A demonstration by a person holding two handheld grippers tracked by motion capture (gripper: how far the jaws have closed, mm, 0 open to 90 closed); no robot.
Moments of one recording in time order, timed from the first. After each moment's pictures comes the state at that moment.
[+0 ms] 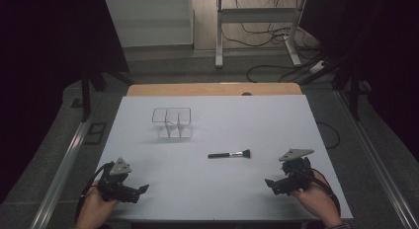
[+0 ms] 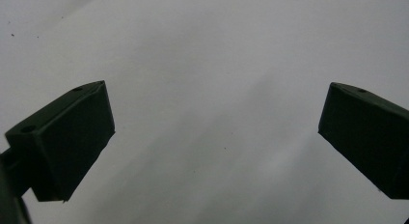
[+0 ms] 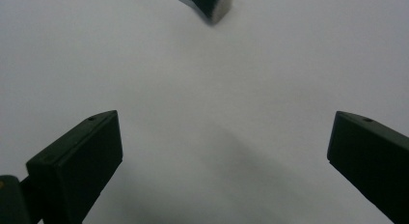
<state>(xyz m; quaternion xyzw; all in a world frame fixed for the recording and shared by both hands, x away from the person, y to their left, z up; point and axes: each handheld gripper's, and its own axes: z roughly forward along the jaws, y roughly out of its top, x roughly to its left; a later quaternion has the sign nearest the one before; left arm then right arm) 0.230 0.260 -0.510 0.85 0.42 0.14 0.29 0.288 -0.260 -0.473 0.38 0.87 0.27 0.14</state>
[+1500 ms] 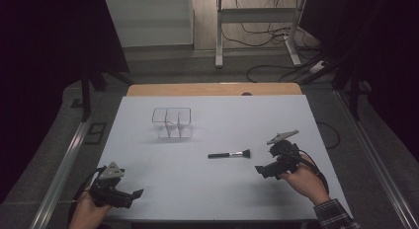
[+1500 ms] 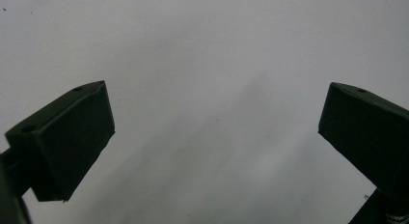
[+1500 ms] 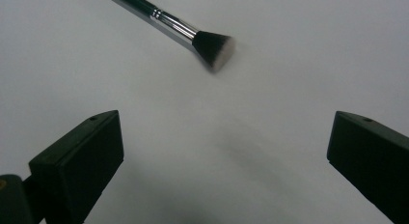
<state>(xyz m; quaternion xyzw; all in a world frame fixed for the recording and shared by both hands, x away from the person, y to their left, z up) 0.216 0.276 -0.511 0.84 0.42 0.12 0.31 0.328 -0.229 -0.459 0.39 0.88 0.25 0.11</state>
